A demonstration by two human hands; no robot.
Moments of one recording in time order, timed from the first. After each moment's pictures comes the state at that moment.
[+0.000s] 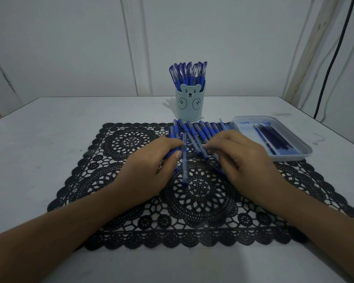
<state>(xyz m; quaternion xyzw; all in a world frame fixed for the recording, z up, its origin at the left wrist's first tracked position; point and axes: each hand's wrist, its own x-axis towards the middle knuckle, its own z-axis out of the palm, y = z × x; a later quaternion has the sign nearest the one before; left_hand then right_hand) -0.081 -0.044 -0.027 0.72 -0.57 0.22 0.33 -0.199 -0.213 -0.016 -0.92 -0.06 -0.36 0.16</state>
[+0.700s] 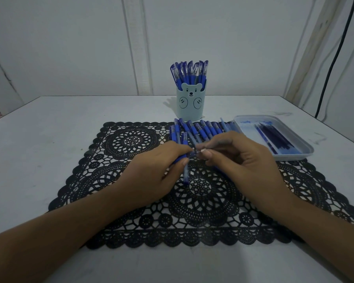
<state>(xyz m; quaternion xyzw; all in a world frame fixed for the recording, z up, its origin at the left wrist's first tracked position) -0.086 -0.042 -0.026 0.72 -0.61 0.18 0.29 -0.206 -0.188 -0.010 -0.79 -0.05 -0.33 0.51</state>
